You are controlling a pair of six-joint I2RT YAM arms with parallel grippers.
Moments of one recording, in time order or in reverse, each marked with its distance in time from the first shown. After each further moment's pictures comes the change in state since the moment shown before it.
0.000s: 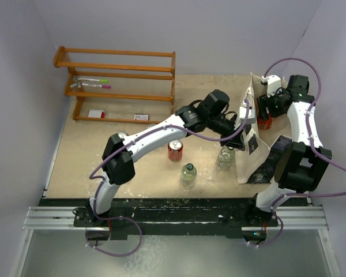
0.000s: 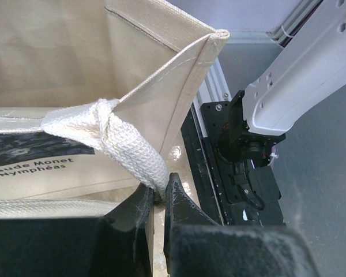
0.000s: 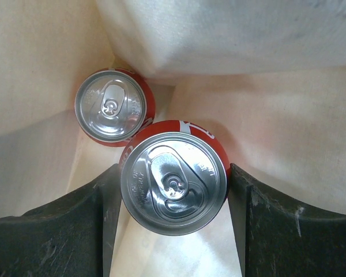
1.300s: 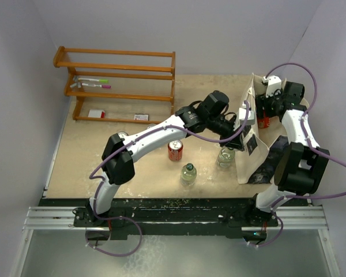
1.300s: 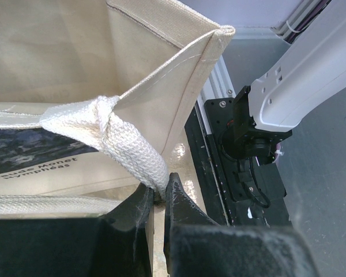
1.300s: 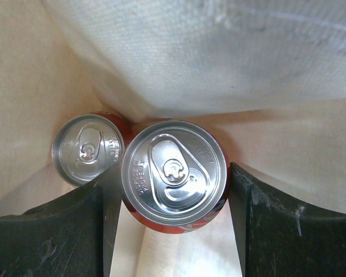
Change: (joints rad) left arm 0.002 -0.003 -0.021 0.007 -0.008 0.020; right arm 0.023 -0.031 -0.188 0.342 -0.005 0.167
